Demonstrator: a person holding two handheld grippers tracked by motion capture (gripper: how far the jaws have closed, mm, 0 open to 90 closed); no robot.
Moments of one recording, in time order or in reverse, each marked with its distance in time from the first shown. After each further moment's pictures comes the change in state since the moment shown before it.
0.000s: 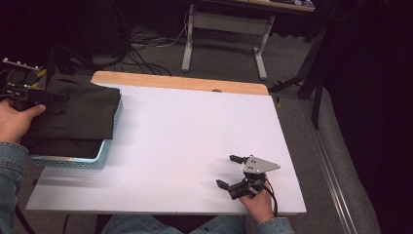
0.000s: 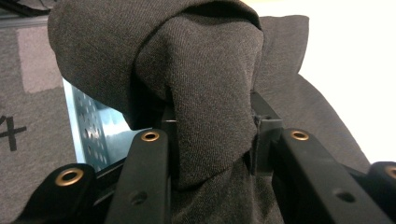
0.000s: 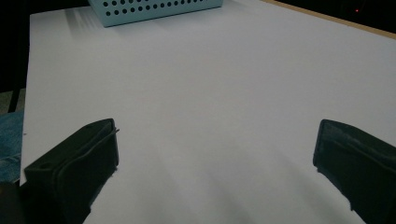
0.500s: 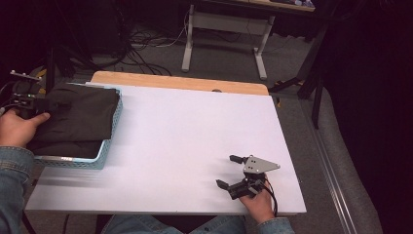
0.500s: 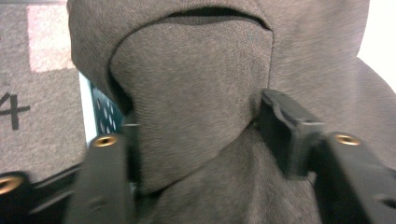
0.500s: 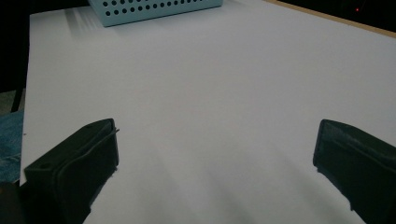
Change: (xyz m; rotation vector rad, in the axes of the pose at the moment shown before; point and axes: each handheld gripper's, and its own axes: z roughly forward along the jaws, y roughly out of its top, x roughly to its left) left arm 0.022 -0.024 0.031 0.019 0.045 -0.076; right arm 0.000 0.000 0.000 0.002 0.000 0.003
